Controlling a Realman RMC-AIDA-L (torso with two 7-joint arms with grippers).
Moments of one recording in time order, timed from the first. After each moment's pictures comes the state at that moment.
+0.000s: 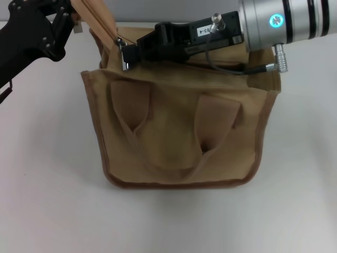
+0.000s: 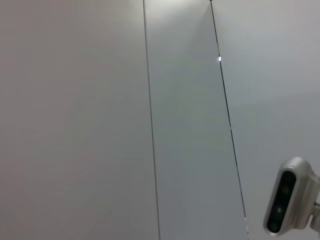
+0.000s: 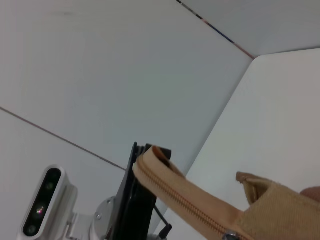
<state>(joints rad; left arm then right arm) -0.46 -2.07 0.57 0.49 1.43 1.73 -0.89 0.95 2.08 -1.07 -0.66 -1.79 -1.46 2.48</state>
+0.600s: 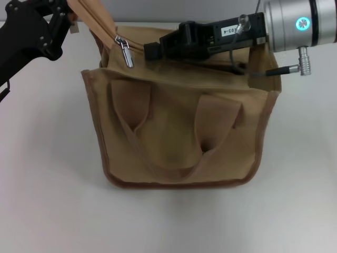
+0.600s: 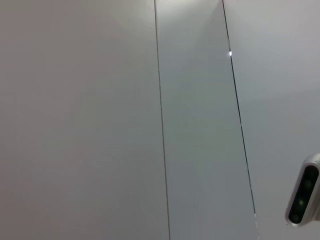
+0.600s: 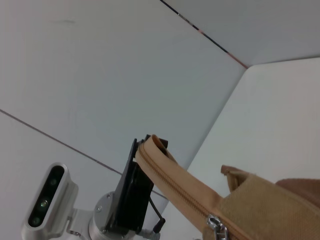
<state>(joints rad) -0.46 -2.07 0.56 0.49 1.43 1.71 -0.89 0.87 2.07 -1.05 -0.74 -1.79 -1.50 2.47</state>
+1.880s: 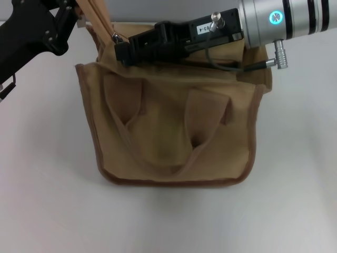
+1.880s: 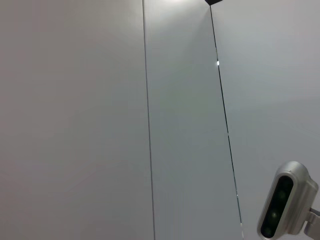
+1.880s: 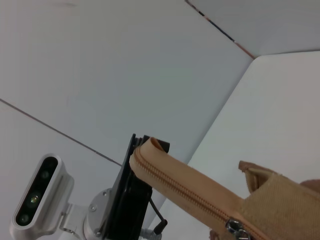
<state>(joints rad) -0.48 -2.07 0.58 0.49 1.42 1.73 -0.91 0.98 2.08 -1.03 -0.64 -1.84 -1.47 2.45</state>
